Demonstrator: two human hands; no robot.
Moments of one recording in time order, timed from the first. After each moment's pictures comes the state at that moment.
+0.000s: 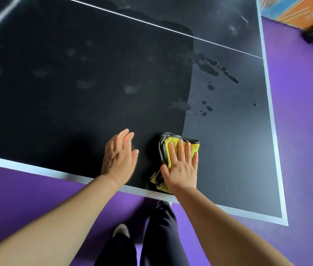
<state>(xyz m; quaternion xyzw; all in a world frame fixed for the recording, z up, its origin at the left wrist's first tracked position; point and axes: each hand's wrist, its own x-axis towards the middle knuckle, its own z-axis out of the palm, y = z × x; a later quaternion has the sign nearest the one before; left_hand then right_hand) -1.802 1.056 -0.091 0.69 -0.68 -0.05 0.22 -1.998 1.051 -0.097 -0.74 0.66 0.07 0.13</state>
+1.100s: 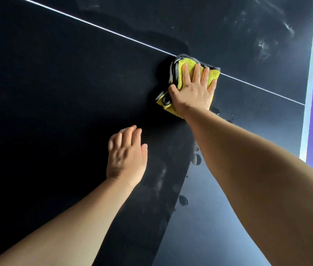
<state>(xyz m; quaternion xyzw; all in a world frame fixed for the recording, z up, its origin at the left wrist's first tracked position) -1.936 0.714 -0.143 0.80 -0.59 -0.03 0.12 -2.047 0.509 -0.129 -0.76 0.65 0.04 0.09</state>
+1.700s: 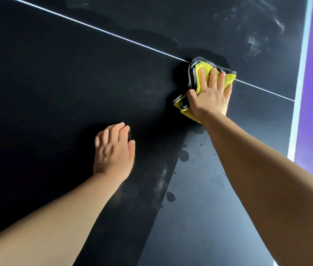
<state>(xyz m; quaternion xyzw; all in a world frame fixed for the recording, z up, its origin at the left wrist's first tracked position) -1.941 0.709 -0.139 0.80 -0.59 -0.01 0.11 -2.125 0.501 -0.129 -0.75 0.65 0.04 0.09</state>
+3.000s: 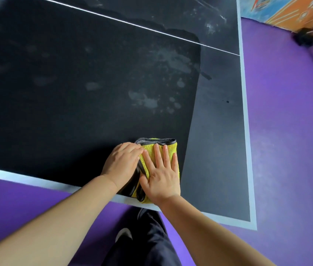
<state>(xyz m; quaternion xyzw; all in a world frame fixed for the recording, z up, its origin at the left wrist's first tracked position) -1.937 1.026 -0.102 0.60 -0.78 -0.08 0.17 -2.091 1.047 -0.112 -0.81 0.57 0.04 0.11</state>
